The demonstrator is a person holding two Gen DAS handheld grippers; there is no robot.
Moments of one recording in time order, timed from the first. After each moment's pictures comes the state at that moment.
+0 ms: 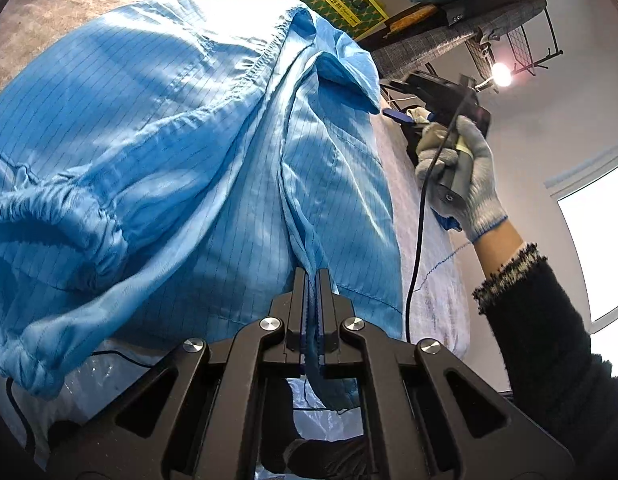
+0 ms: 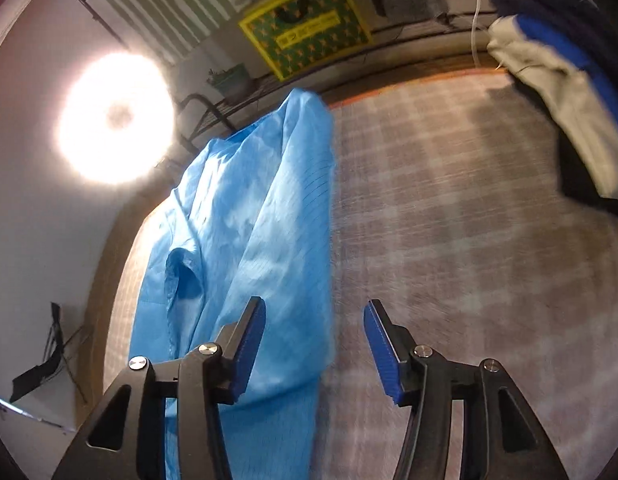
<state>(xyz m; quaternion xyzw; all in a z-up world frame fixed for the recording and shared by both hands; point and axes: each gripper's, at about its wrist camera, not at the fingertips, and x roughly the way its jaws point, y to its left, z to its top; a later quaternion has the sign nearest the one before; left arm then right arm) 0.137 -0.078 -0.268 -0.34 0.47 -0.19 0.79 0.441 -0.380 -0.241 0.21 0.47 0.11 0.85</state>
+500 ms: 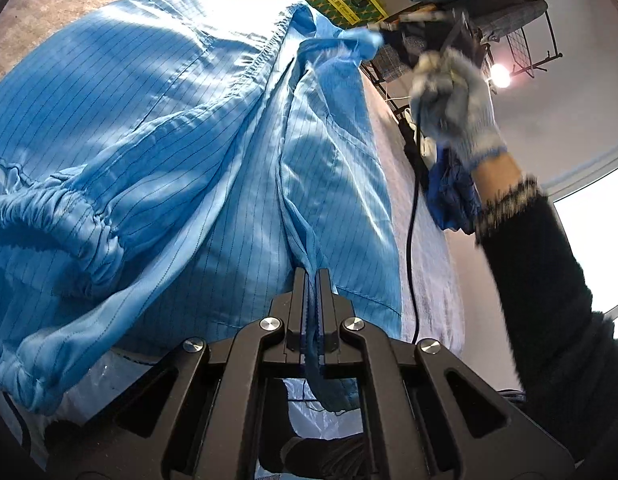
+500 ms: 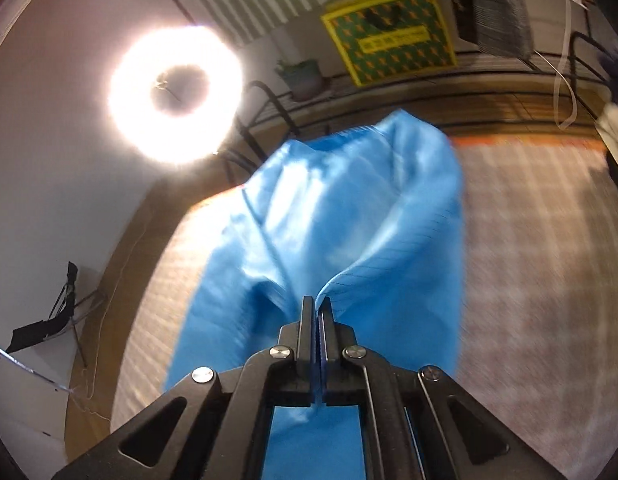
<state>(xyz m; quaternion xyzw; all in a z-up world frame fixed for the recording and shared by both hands) 0.139 -0.076 -0.271 -0.35 0.47 -0.20 0.78 0.489 -0.289 -0.192 0.16 0.45 0.18 0.86</state>
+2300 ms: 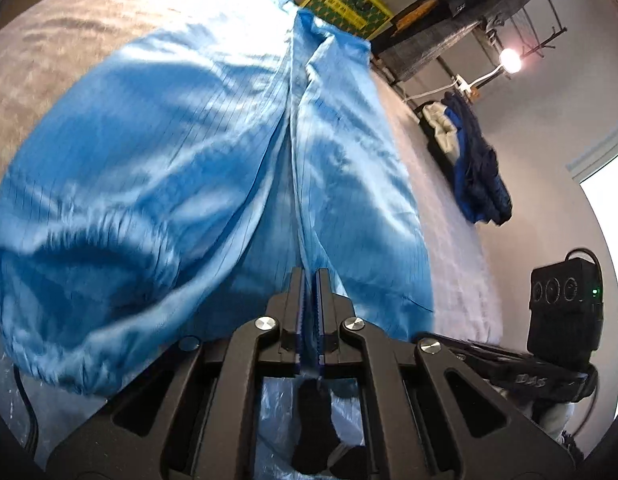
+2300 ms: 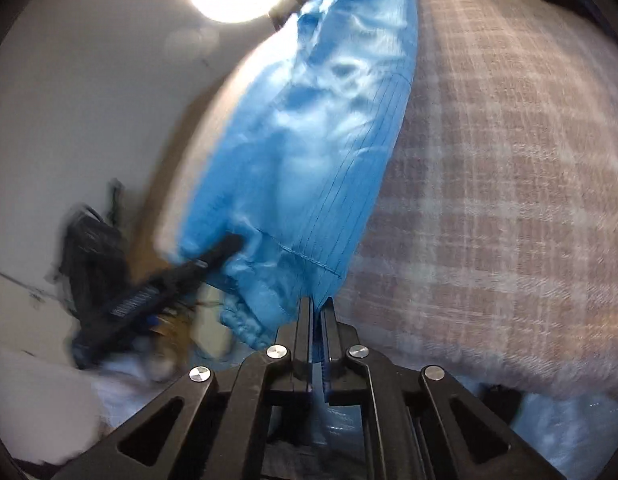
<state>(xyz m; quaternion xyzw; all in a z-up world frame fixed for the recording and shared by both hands) 0.126 -0.075 -0.256 -0.28 0.47 -0.16 0.82 0.131 -0.336 -0.278 0.15 0.56 0.25 0.77</state>
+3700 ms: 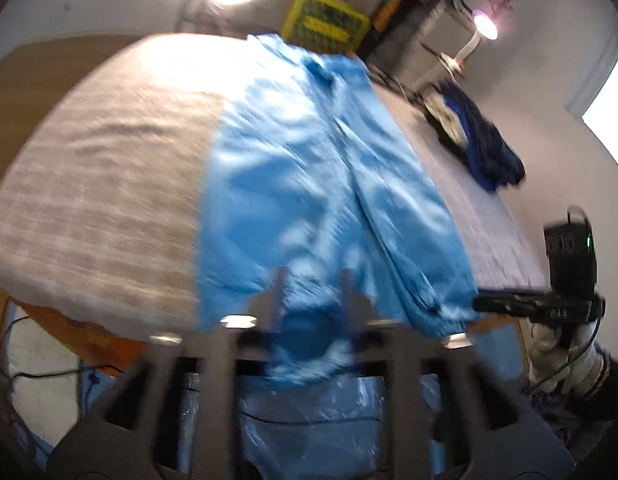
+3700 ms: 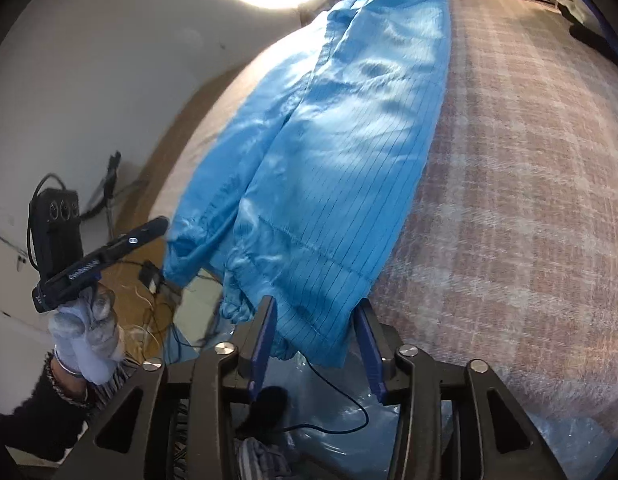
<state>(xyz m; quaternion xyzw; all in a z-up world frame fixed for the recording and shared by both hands) 0.112 0.023 -0.202 -0.16 0.44 -0.15 0.87 0.123 -0.327 -0.275 0.12 0.53 0.28 0.79</state>
